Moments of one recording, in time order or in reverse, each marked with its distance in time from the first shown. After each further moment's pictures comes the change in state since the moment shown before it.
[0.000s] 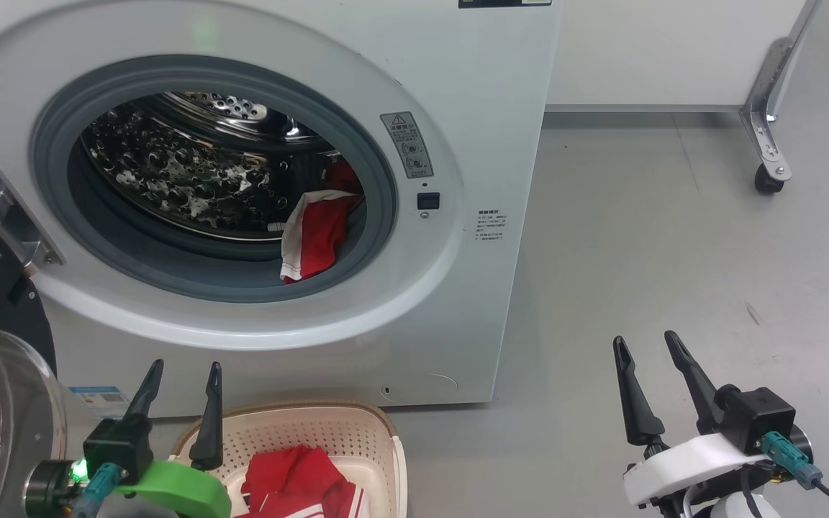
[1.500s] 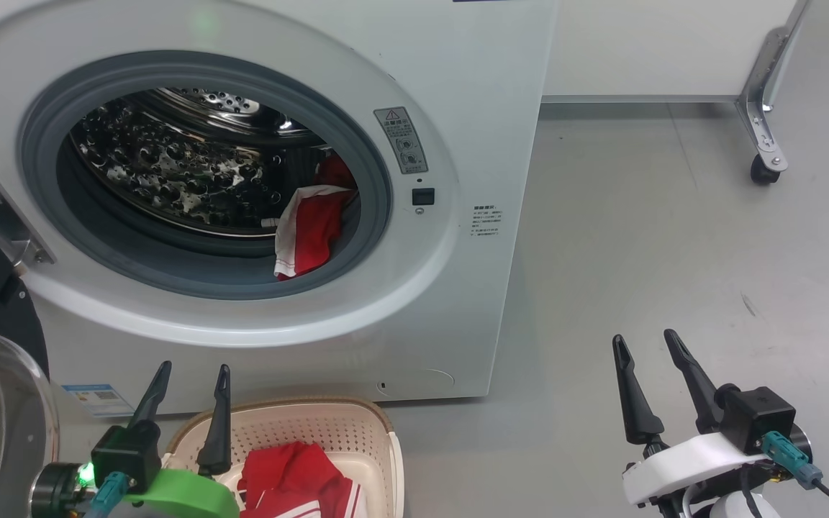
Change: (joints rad) left arm 0.033 -0.001 -0.026 -0.058 0.008 0.022 0.000; right arm 0.001 0.002 0.001 -0.008 0.000 0.000 0.000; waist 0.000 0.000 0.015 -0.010
